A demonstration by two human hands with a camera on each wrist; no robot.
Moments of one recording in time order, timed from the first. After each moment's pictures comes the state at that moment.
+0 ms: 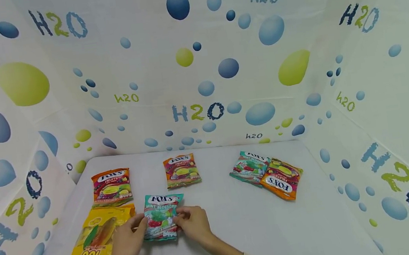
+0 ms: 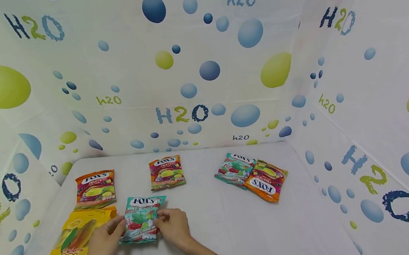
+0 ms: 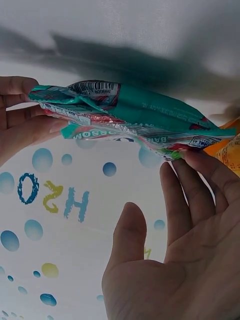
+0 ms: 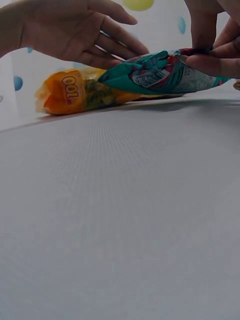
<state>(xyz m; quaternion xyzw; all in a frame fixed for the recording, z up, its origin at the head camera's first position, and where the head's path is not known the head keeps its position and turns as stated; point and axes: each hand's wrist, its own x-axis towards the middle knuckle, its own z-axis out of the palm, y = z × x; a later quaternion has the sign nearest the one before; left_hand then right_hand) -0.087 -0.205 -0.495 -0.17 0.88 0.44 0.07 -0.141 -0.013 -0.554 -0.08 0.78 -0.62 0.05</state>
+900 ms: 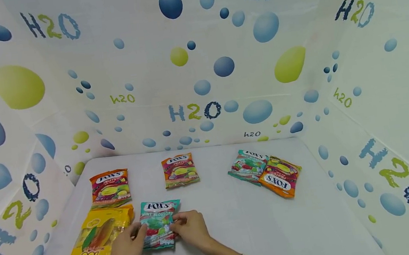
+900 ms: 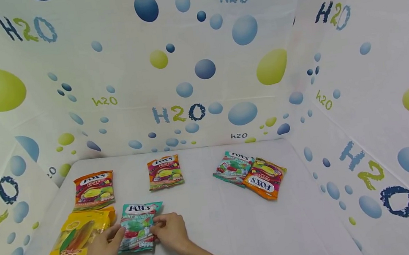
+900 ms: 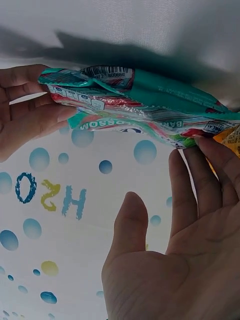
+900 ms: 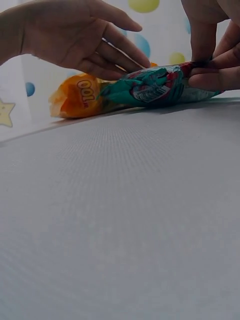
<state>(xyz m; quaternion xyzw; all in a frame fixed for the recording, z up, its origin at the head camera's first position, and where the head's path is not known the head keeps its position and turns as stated) -0.074 -0.198 -0.493 -0.19 0.89 0.40 0.10 -0.130 -0.012 -0.558 -0.09 0.77 -0.62 0.09</state>
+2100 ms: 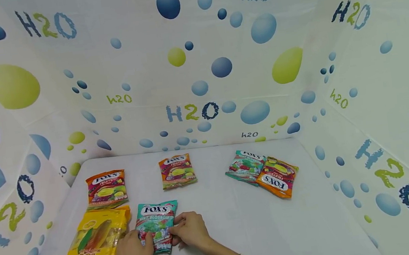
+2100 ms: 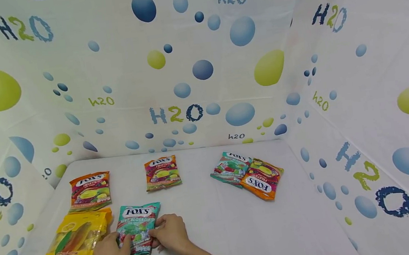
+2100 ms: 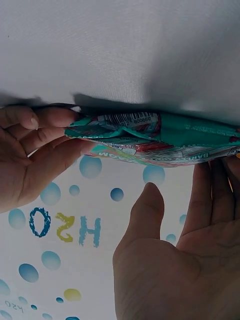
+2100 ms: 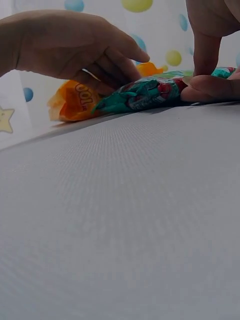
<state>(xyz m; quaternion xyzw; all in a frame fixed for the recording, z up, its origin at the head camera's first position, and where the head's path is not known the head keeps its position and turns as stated) -0.077 -0.175 -0.521 -0.19 0.95 0.24 0.05 -0.133 -0.008 -0.567 -0.04 0.77 -0.61 0.15</state>
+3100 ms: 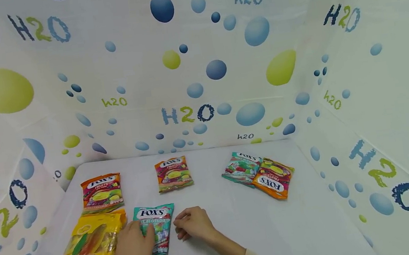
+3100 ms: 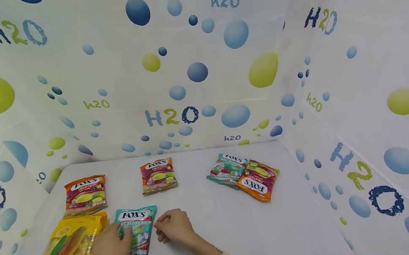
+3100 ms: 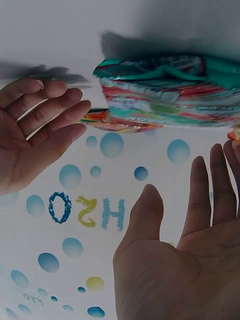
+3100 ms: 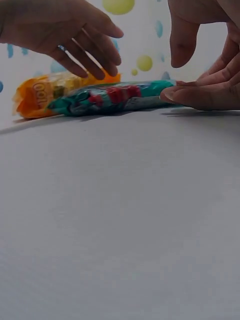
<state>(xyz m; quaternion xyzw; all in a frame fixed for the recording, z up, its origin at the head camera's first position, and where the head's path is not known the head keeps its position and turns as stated) -0.086 -0.159 -0.498 -0.15 0.96 0.25 0.02 -0.150 0.022 -0.554 -0.06 0.77 -0.61 0.18</state>
